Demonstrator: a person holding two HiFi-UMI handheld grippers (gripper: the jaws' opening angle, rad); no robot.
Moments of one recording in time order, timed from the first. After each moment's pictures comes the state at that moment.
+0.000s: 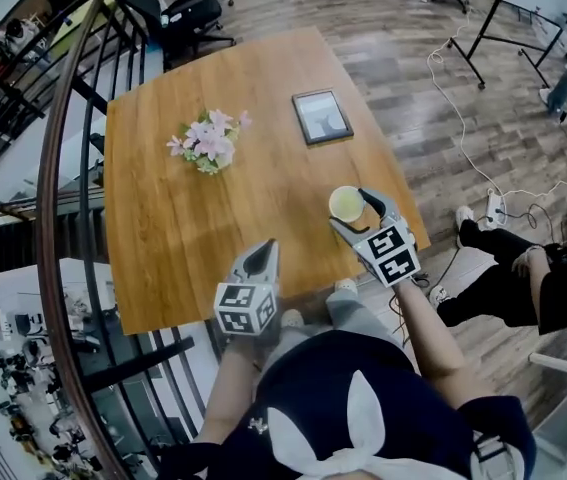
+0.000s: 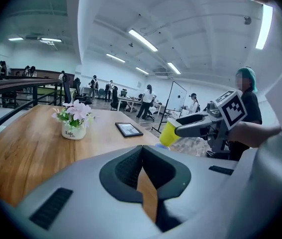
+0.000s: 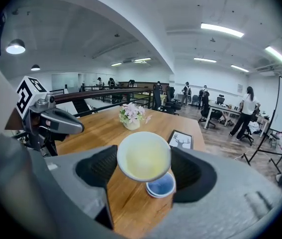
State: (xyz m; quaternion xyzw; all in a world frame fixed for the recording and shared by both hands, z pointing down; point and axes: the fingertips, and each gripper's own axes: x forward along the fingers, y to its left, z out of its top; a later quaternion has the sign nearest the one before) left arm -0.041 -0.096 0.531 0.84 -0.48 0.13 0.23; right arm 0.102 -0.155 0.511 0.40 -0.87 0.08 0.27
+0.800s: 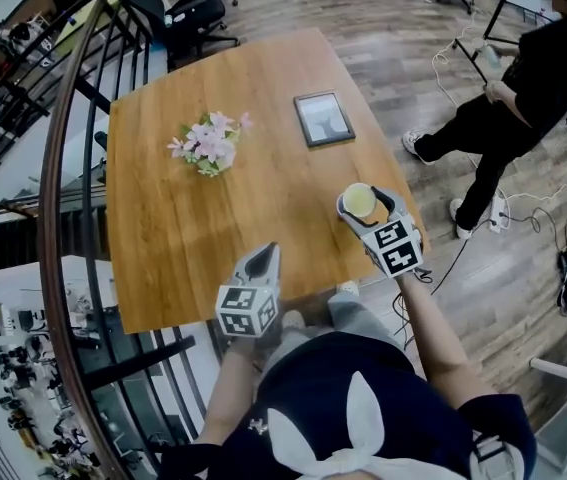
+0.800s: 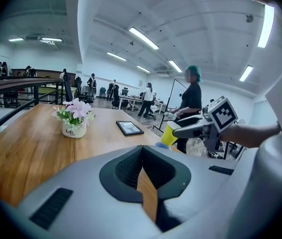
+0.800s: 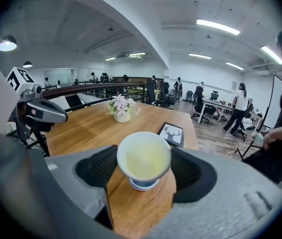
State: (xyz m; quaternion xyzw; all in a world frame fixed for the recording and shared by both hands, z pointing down) left arm -0.031 -0.096 0.536 0.83 -0.48 0.14 0.23; right arm 0.143 -0.177 0.539 0.43 -0.85 0.10 0.30
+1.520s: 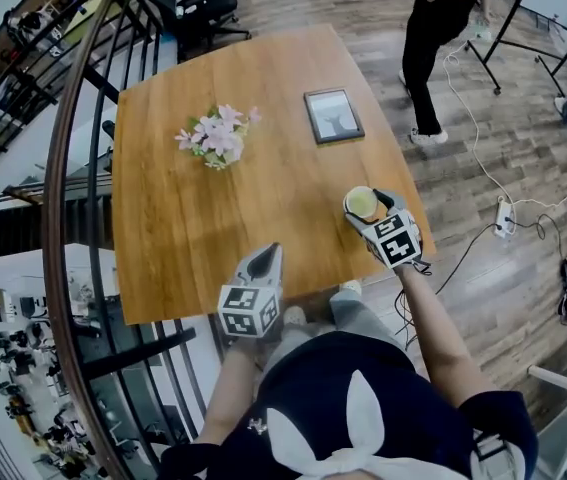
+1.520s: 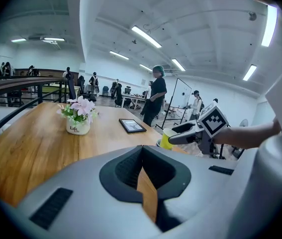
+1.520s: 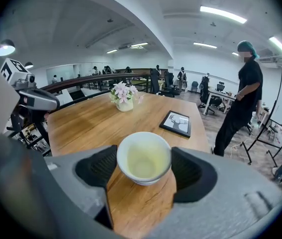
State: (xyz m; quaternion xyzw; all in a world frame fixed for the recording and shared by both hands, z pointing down) left arm -0.038 -0.091 0.542 0.82 -0.49 0.15 0.24; right arm 0.139 -0.186 0.588 0.40 -0.84 0.13 0.33
